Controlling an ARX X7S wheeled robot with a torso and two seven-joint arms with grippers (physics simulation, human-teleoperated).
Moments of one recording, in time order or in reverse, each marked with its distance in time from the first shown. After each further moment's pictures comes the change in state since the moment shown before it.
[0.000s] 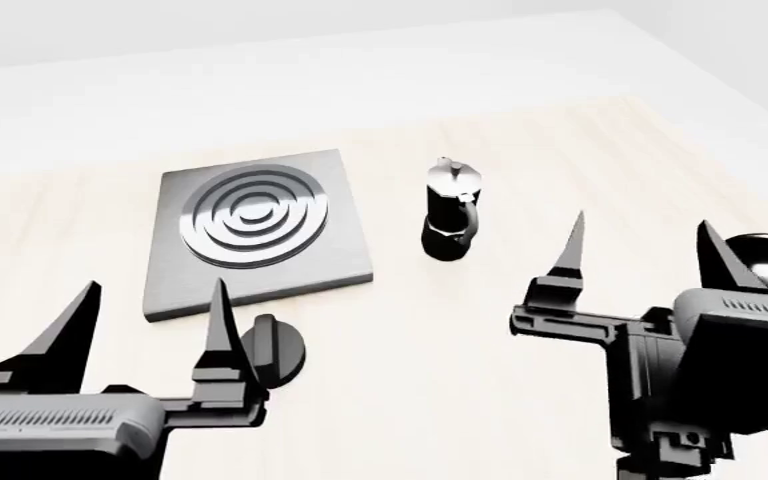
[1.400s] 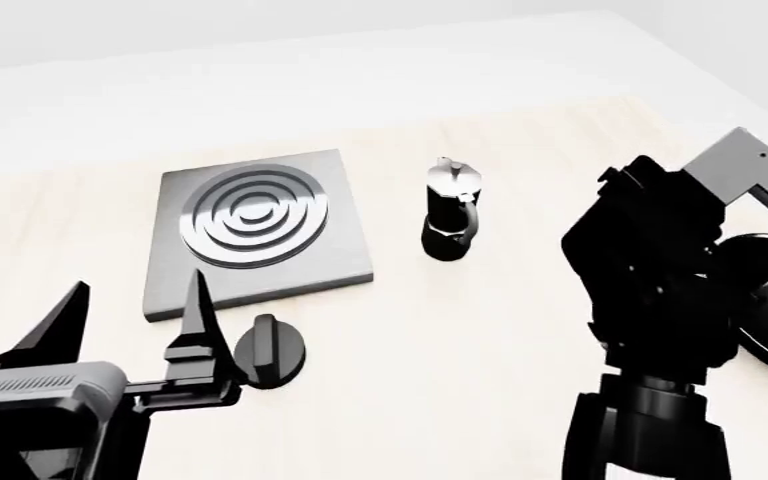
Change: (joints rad) left arm -0.031 -0.060 -0.069 -0.062 -0.197 0.026 -0.069; right arm 0.753 -0.023 0.279 1.214 0.494 -0.168 0.975
